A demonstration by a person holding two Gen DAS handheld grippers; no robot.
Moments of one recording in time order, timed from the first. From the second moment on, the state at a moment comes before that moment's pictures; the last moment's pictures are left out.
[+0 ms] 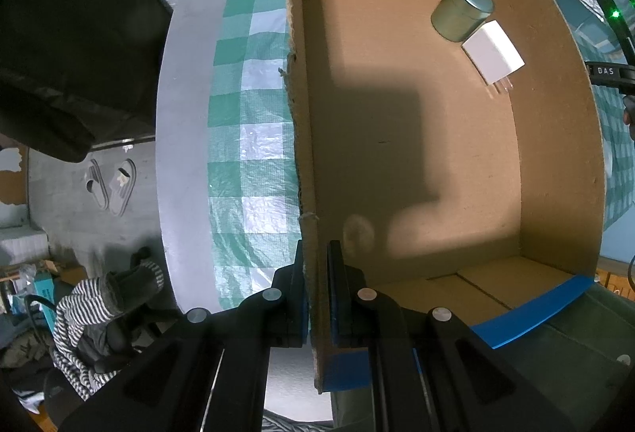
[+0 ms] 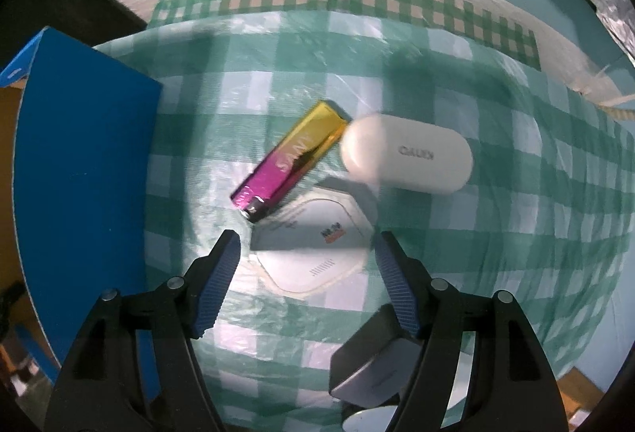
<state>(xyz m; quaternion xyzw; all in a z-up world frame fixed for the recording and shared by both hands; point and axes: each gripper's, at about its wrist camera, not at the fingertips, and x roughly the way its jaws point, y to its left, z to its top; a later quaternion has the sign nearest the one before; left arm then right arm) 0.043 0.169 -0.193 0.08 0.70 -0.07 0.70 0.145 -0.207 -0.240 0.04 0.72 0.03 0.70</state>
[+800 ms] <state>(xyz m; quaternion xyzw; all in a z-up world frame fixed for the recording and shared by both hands) 0.043 0.169 -0.194 0.08 0.70 -0.07 0.70 0.147 -0.195 -0.269 0.01 0.72 0.00 0.70</state>
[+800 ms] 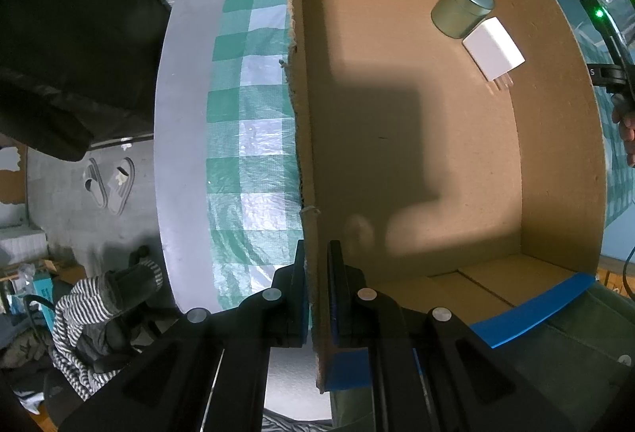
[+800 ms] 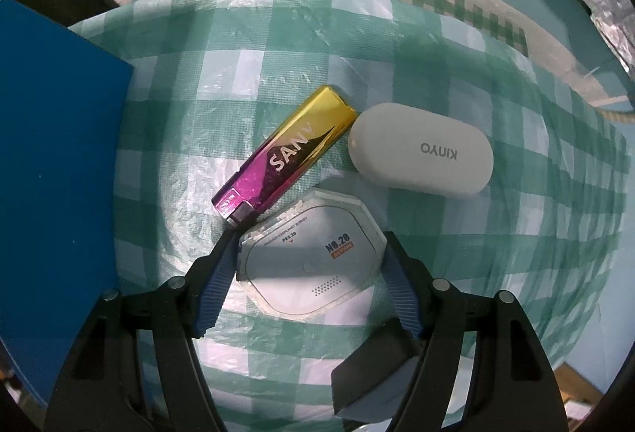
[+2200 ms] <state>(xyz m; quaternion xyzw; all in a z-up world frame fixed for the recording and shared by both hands) 0.045 0.170 -0.195 0.09 0.70 -0.08 0.70 0.137 -0.141 -0.146 -0.01 0.66 0.10 0.74</state>
